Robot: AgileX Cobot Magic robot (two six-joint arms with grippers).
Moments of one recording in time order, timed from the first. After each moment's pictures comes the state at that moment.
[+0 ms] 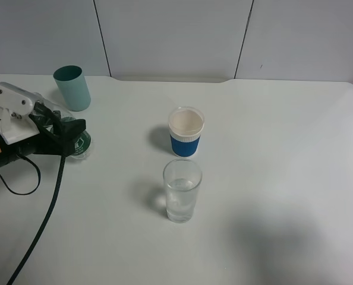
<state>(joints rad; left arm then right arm) -0.10 1.63 -0.23 0.40 -1.05 -0.15 -0.01 0.00 -0.49 -0.04 1.07 0.01</state>
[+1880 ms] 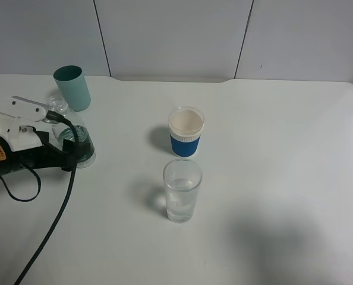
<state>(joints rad) -0.14 1.58 -0.23 0.30 -0.76 -0.20 -0.01 0.00 -0.49 -0.04 1.07 0.01</state>
